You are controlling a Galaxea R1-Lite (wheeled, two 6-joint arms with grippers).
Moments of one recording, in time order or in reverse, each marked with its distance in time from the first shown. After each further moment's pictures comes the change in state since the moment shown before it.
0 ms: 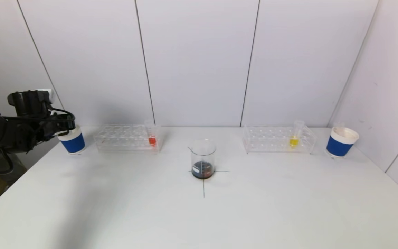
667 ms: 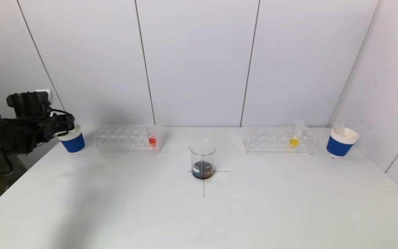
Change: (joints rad) left arm 0.007 0.006 0.014 -0.033 -0.003 0.001; right arm 0.000 0.000 0.000 0.000 0.000 0.000
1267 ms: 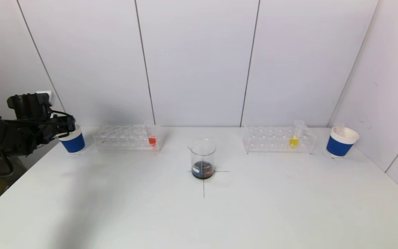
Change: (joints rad) left arm 0.000 0.000 0.017 -0.004 -0.019 0.000; right arm -0.001 0.000 0.000 0.000 0.000 0.000
